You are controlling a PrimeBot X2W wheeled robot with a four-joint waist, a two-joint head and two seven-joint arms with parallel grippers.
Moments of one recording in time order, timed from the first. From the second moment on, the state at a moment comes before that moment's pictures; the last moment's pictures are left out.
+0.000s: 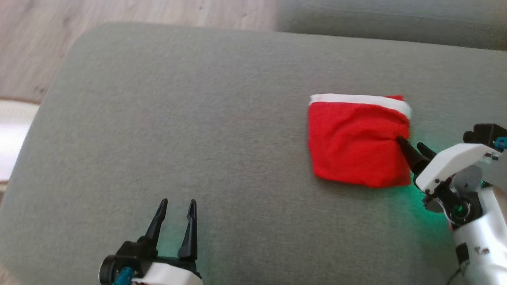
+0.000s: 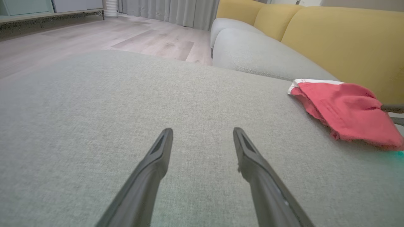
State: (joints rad) left arm 0.00 0.05 -0.26 0.32 -0.27 -0.06 -0.25; right arm -0.36 -0.22 0.04 0.55 0.70 0.12 0.40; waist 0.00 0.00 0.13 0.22
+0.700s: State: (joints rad) left arm -0.03 0.05 -0.27 0.31 -0.27 -0.04 -0.25; right arm -0.50 -0.33 0.07 0.53 0.79 0.12 0.51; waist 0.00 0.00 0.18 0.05
